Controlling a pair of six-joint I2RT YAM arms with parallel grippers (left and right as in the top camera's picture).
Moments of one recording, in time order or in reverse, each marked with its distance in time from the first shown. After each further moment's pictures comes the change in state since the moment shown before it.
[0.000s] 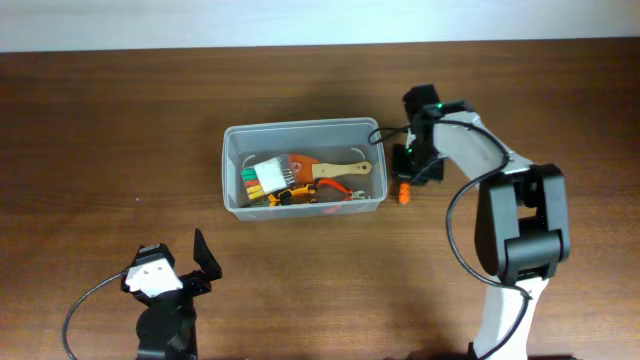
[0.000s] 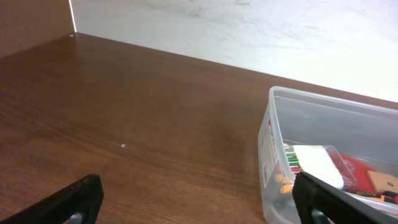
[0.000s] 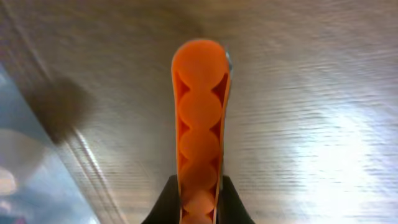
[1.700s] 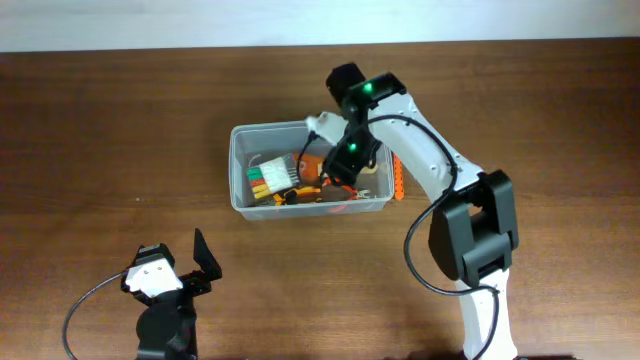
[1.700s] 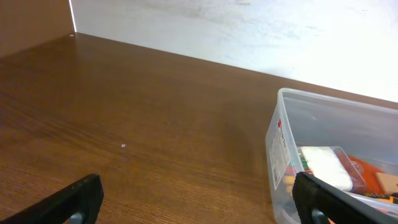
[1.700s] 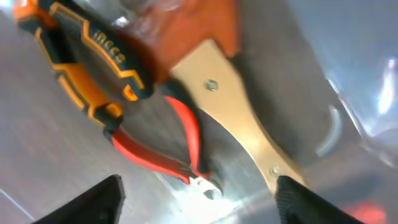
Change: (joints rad) left arm 0.000 0.000 0.000 0.000 0.000 0.000; right arm 0.283 0.106 0.439 -0.292 -0.031 -0.814
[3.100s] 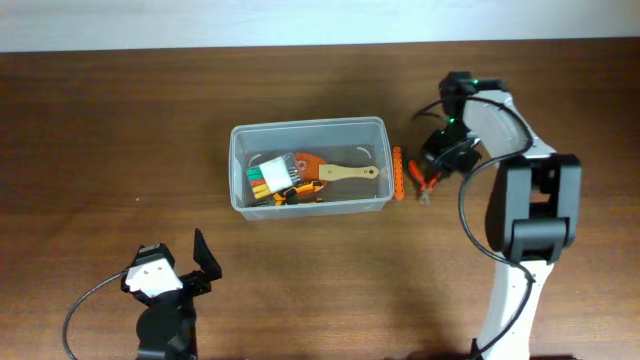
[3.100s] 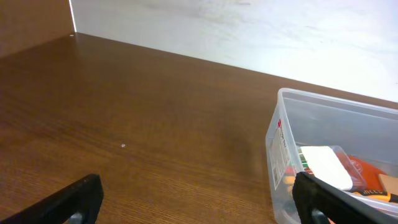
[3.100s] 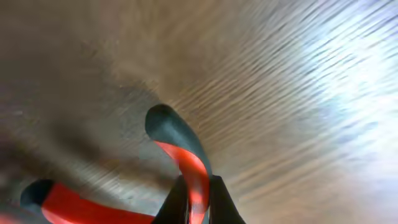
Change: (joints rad) left arm 0.000 0.000 0.000 0.000 0.000 0.000; right arm -0.427 0.008 -0.216 0.064 0.091 1.152
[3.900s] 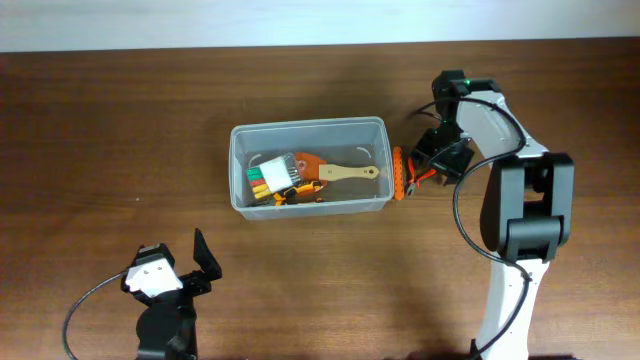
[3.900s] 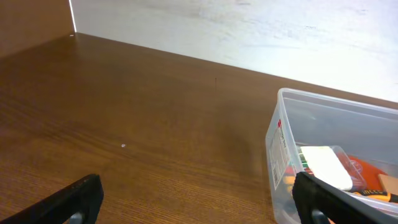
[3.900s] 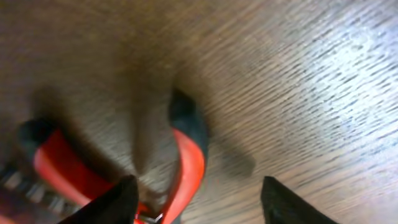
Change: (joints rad) left arm 0.000 0.000 0.000 0.000 0.000 0.000; right arm 0.034 0.022 -0.025 0.047 0.003 0.018
